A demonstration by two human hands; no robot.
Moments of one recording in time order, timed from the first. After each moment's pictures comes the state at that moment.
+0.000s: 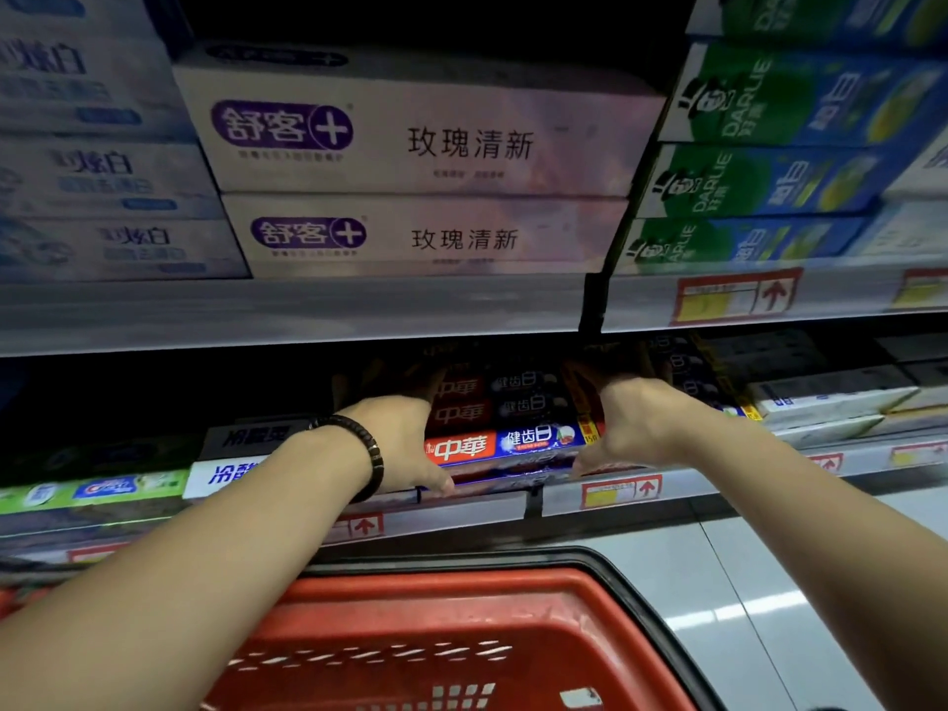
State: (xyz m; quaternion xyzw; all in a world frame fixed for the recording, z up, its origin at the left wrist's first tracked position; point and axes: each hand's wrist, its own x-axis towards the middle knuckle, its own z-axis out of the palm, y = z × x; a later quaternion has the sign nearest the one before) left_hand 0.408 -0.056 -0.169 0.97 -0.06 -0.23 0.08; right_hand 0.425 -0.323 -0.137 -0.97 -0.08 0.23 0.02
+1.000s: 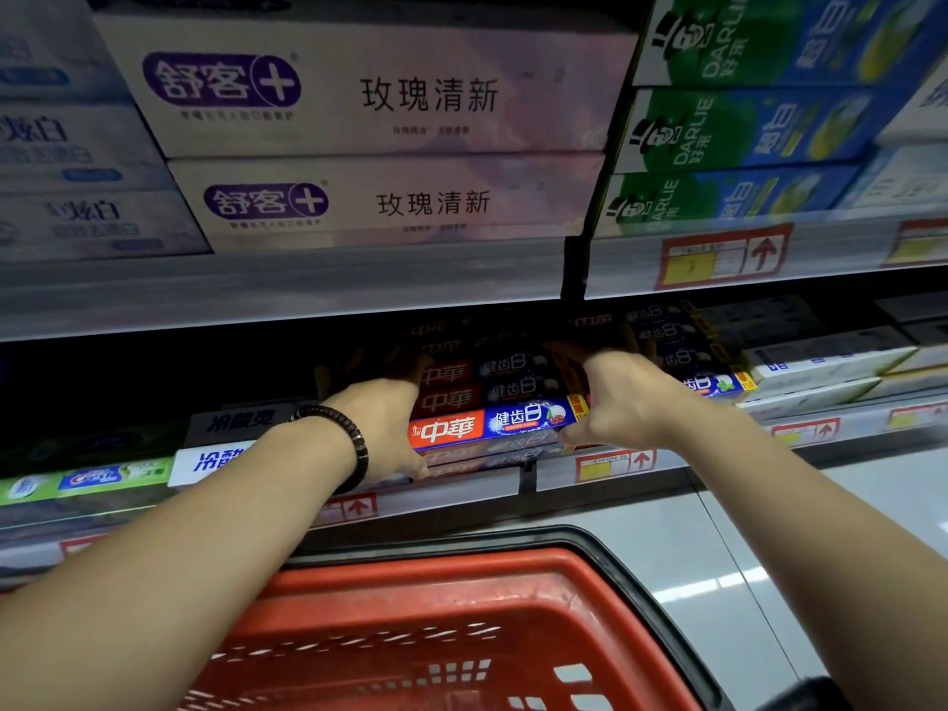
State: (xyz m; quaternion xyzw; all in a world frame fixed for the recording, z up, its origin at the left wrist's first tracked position) left_hand 0.402 -0.058 -0.173 0.97 -0.06 -0.21 0.06; right_hand 0.425 -0.330 -0.164 -0.98 -0.09 0.16 0.11
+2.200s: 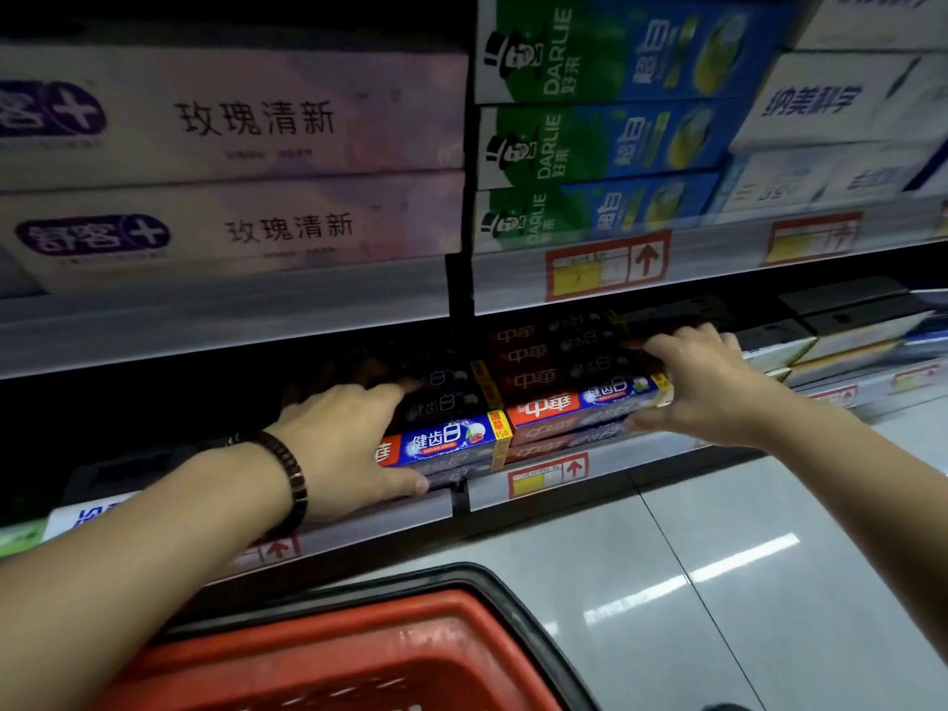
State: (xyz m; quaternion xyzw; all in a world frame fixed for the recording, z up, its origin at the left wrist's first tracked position) left_hand 0.391 -0.106 -0.141 0.98 -0.15 -0.16 0.03; right_hand 0.413 -0.476 -0.149 -1.00 -0.04 0.06 0.00
